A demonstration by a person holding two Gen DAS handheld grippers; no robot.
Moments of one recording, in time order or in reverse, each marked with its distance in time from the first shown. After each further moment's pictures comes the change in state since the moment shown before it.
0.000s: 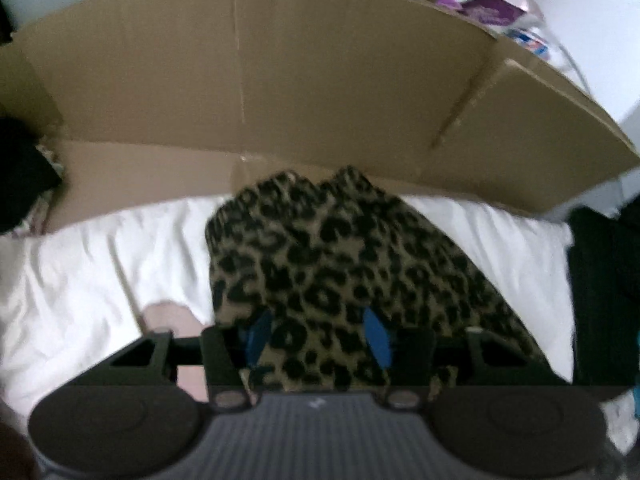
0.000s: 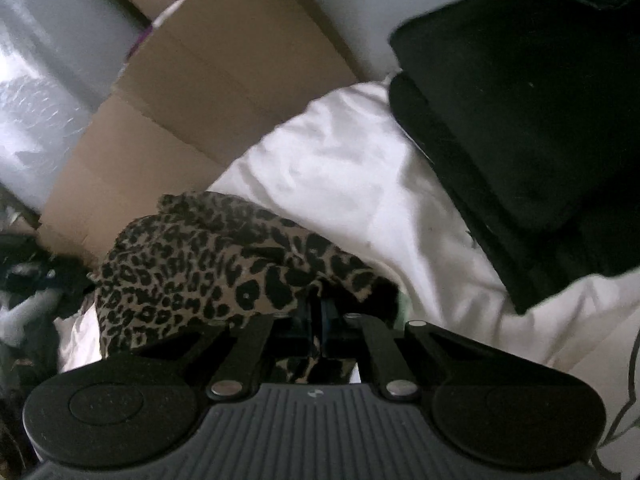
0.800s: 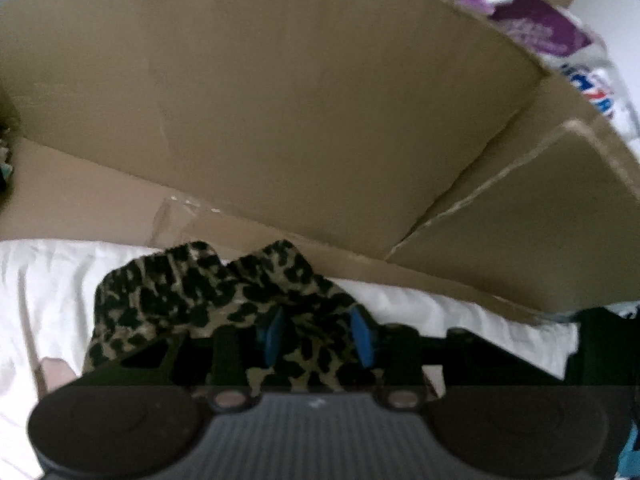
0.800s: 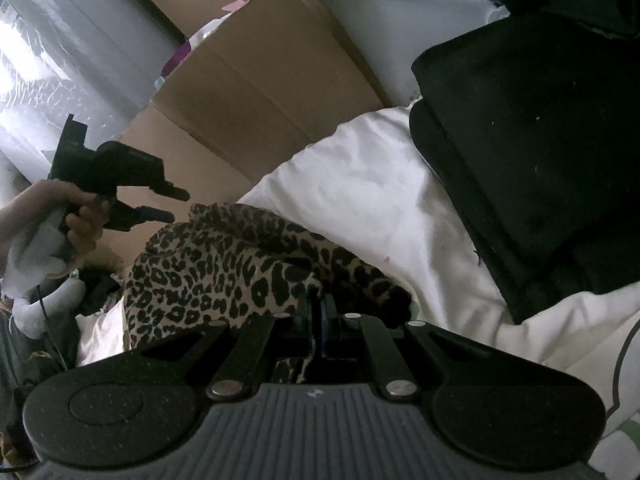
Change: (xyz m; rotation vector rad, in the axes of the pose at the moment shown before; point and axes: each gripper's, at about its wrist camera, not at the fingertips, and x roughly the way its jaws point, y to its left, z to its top) left arm 0.082 -0.052 0.059 -0.163 -0.018 0.014; right arm -0.018 -0.001 0.001 -0.019 -0.025 0.054
